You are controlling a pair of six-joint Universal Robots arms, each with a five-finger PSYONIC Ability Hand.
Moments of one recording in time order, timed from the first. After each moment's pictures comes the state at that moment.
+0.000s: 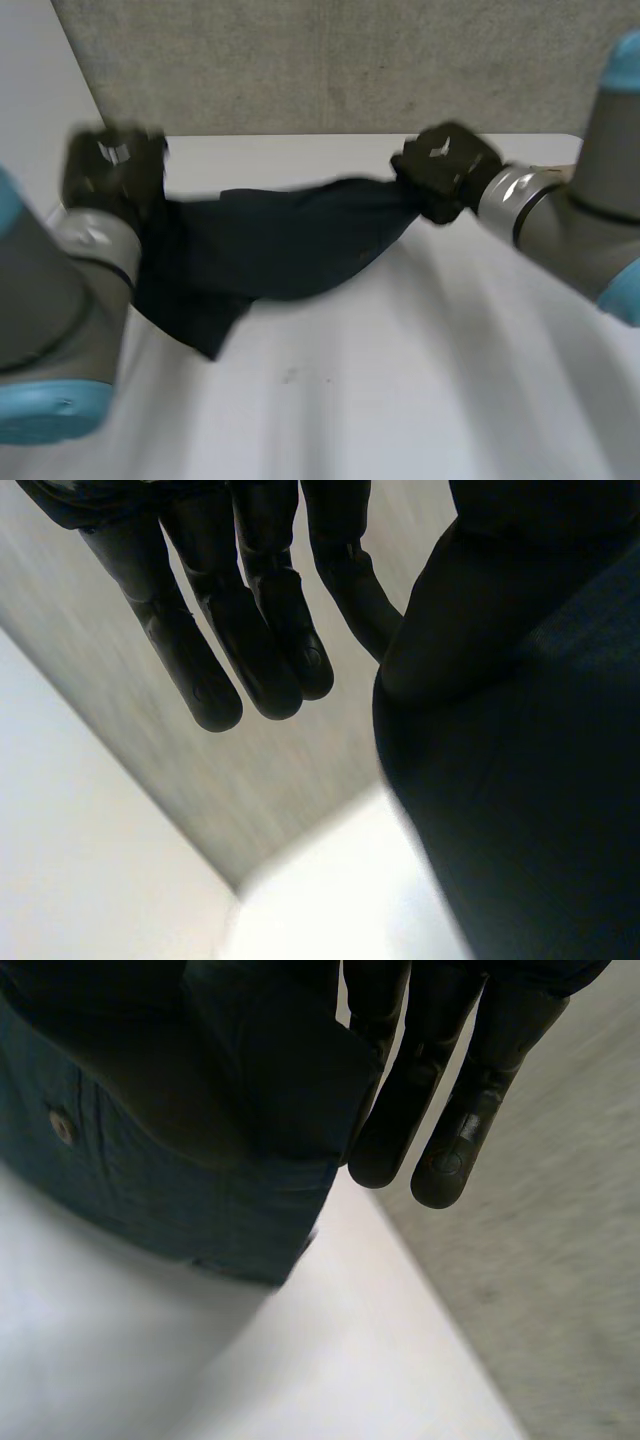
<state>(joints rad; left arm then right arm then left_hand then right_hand) 4.18 -1.68 -1.59 3.33 -1.94 3.51 2.00 -1.14 1.13 0.24 1.29 2.53 1.14 1.19 1.19 1.20 0.96 0.95 1.17 1.18 1.19 0.97</state>
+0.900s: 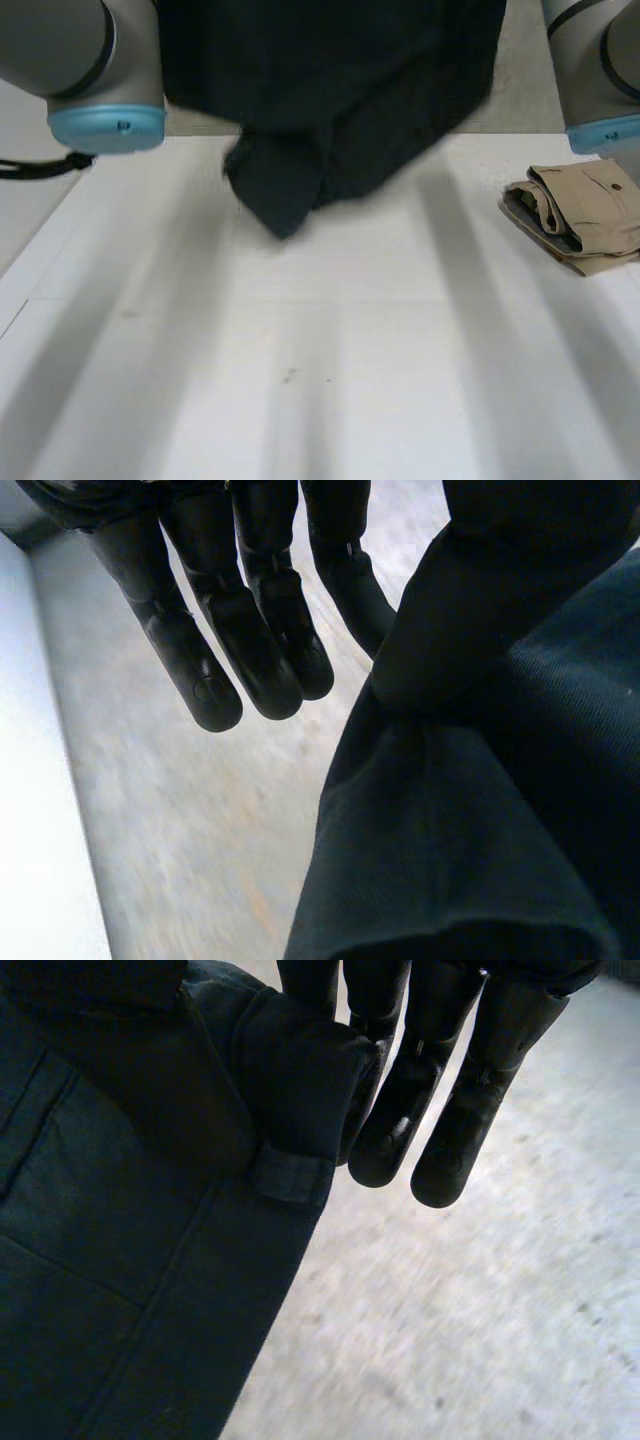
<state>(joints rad) 4.18 -2.07 -0.66 3.50 -1.80 3.51 1.95 -1.05 0.71 -0.38 1.46 2.86 1.14 1.20 1.19 1.20 0.96 0.97 1.17 1.18 1.19 0.98</state>
